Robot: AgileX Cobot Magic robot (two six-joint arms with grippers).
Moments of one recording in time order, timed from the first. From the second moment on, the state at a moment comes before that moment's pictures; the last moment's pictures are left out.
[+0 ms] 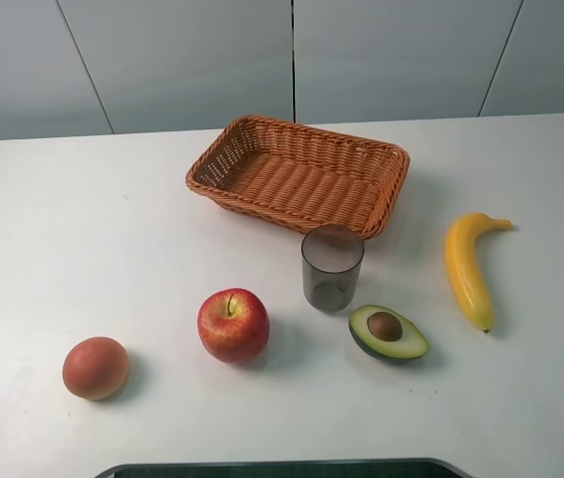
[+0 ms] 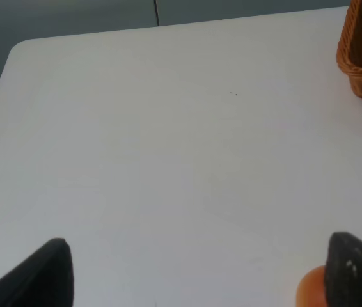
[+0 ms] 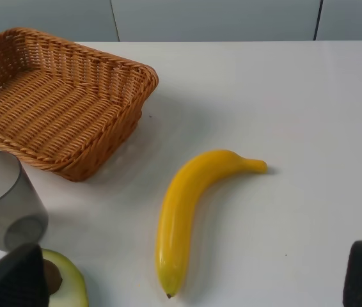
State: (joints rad) left arm -0.06 0.00 -0.52 0.08 1.09 -0.02; right arm 0.06 -0.01 -0.50 0.09 1.10 -0.02
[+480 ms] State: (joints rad) left arm -0.06 0.00 -0.52 0.08 1.09 -0.02; right arm 0.06 0.00 -0.50 0.12 1.10 -0.05
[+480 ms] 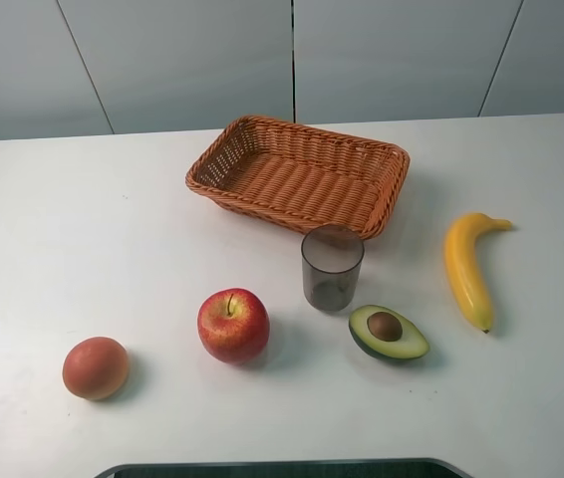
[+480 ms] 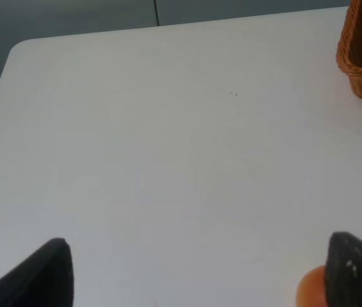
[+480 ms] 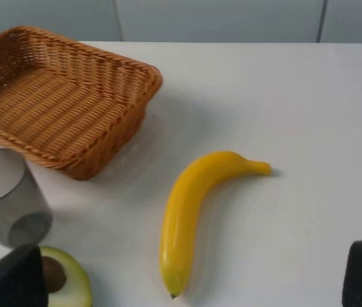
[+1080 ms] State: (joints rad) left arm -0.06 0.00 -0.52 0.08 1.09 -0.02; right arm 0.22 0.72 -0.77 0.28 1.12 -0.48
